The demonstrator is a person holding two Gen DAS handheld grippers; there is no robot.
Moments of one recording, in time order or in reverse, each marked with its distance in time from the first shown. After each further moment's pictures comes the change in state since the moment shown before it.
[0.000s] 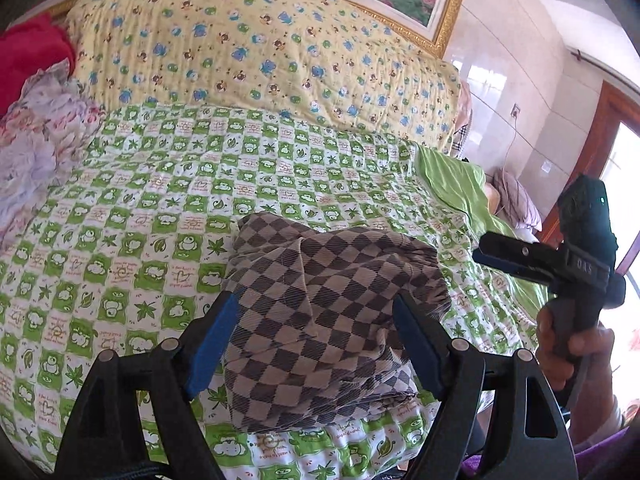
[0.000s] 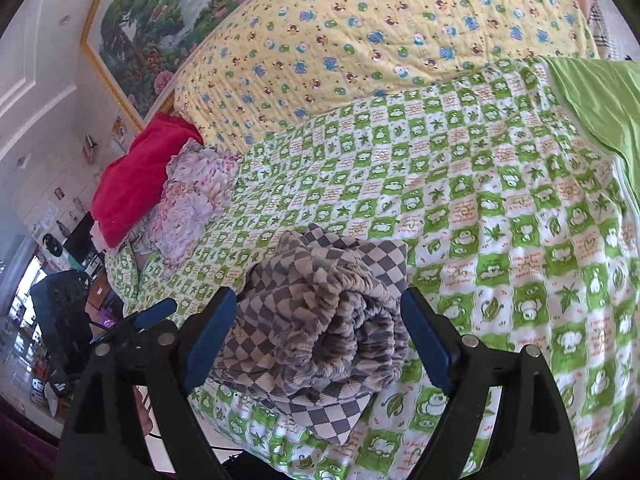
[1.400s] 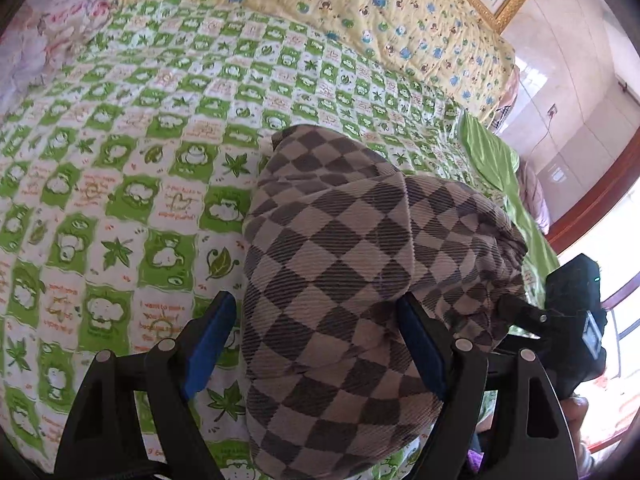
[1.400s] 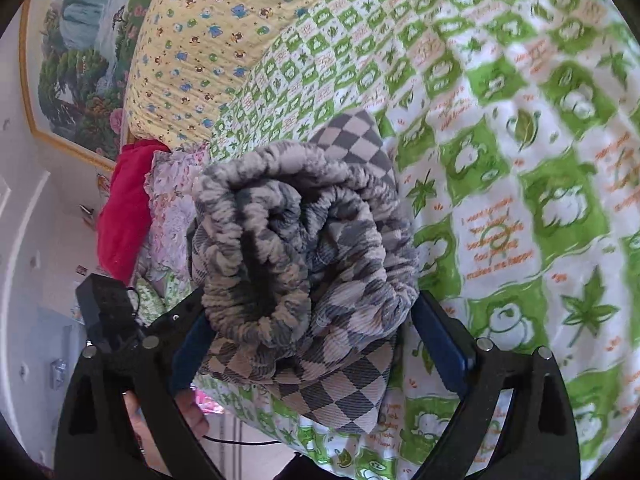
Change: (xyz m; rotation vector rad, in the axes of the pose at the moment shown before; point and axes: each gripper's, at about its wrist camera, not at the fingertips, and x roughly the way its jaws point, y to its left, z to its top) left arm 0.097 0.063 -0.019 -0.197 0.225 -0.040; right arm 0.081 -0.059 -0.072 0.407 0.150 0.158
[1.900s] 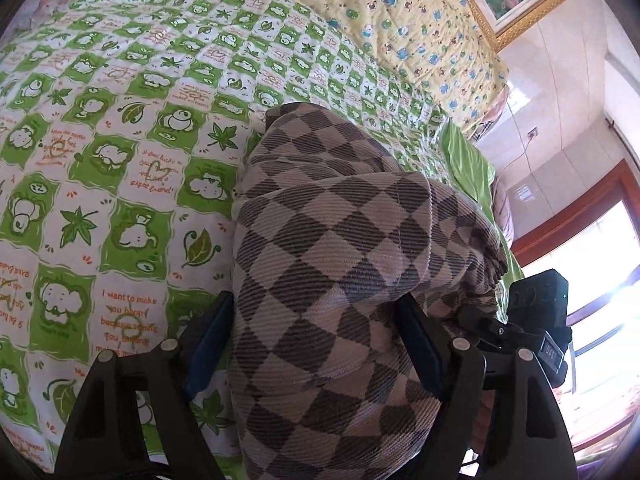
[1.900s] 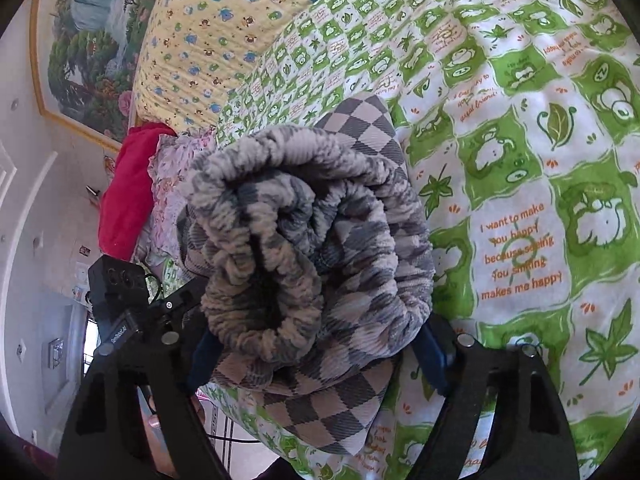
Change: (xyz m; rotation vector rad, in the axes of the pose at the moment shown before) left arm 0.020 0.022 0.000 -0.090 0.034 -0.147; right arm 0.017 0.001 0.006 -0.088 0.017 -0.001
